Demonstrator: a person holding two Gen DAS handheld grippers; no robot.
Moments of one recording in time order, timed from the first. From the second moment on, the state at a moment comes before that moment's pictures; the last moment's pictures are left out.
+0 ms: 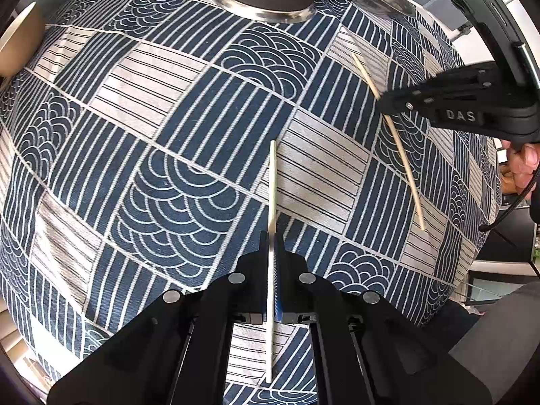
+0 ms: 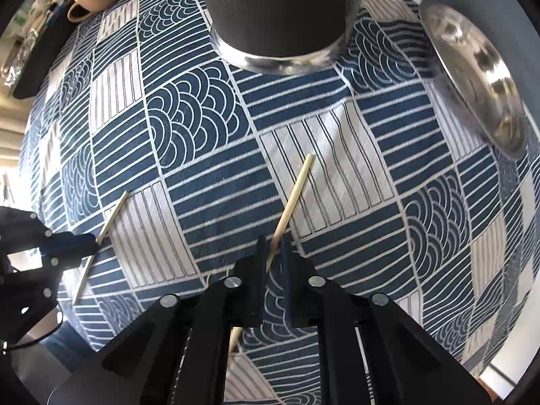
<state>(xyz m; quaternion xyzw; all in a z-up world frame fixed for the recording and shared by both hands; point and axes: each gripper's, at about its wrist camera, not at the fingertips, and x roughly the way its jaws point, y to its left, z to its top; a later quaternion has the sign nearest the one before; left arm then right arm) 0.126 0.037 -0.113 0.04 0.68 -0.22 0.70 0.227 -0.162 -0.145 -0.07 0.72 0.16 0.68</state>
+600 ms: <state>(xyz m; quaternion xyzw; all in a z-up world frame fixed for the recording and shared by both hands) 0.131 0.034 -0.110 0.06 0.69 -0.21 0.69 0.193 -0.202 -0.113 -0.04 0.70 0.18 0.69</state>
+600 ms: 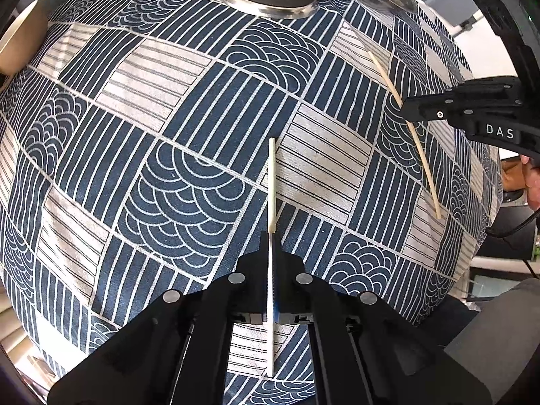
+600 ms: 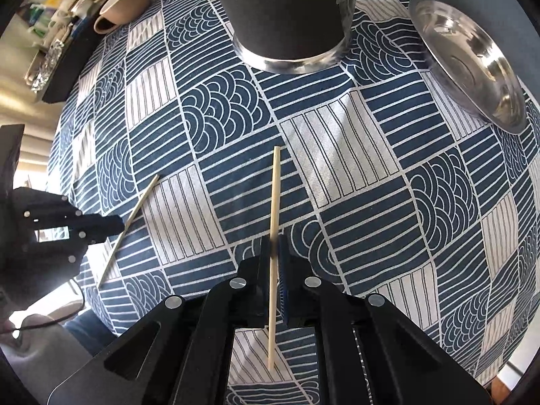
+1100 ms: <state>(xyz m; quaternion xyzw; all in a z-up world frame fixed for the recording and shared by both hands) 0.132 0.010 -0.115 0.08 0.70 -0.22 0.68 0.192 -0.193 -0.122 -0.04 0.70 0.18 0.69</state>
